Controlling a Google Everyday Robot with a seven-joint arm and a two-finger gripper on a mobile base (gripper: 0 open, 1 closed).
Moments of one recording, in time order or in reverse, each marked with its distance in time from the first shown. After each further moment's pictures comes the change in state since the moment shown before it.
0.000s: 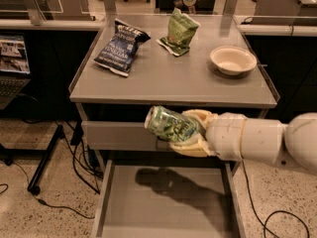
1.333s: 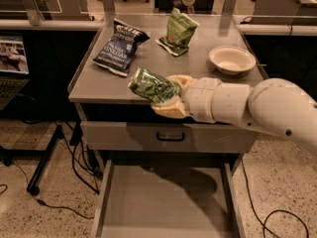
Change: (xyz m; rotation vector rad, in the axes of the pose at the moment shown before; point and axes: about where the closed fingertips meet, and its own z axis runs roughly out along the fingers) arm -0.054 -0.070 0.052 0.108 -0.051 -0.015
